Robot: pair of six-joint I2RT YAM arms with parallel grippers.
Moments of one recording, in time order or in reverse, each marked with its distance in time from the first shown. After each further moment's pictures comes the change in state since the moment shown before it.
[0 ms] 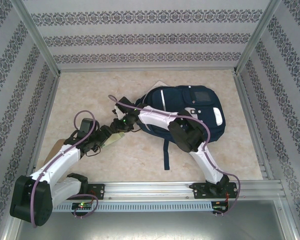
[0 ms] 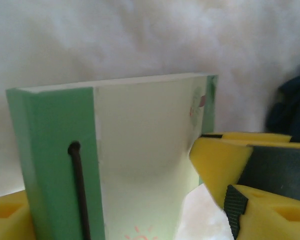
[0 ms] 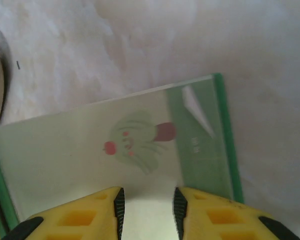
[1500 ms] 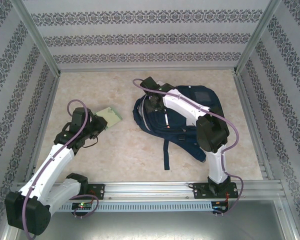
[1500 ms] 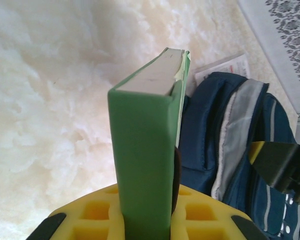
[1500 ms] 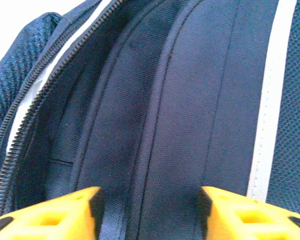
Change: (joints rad) left arm -0.001 -0.104 0.241 -0.109 0.011 0.068; right arm -0.208 -0.290 -0.058 -0.397 0.719 -0.262
